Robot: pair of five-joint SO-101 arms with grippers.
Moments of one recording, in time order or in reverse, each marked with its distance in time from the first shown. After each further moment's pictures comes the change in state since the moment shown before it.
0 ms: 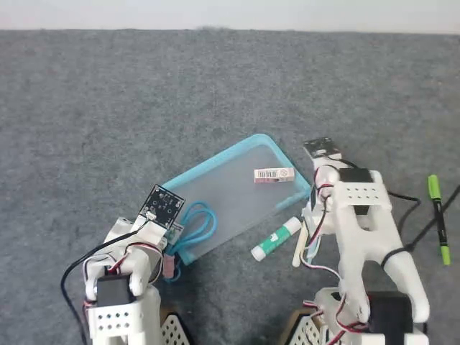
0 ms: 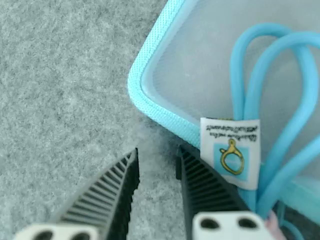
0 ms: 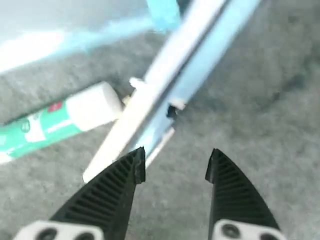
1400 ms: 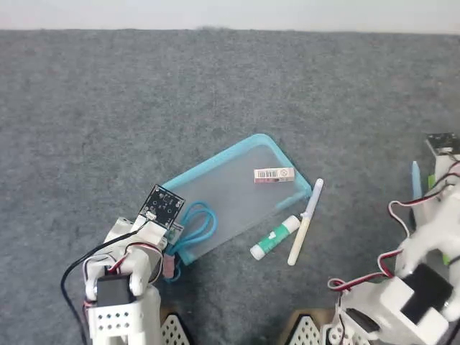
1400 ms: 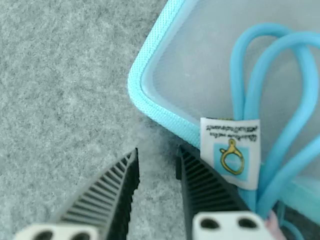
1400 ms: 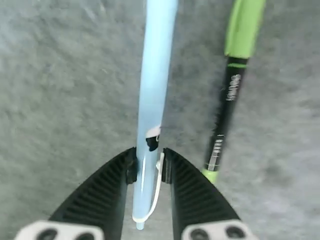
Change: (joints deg) left arm 0.0 0.0 0.0 0.0 0.0; right arm 45.5 14.9 -23.1 -1.7 34.5
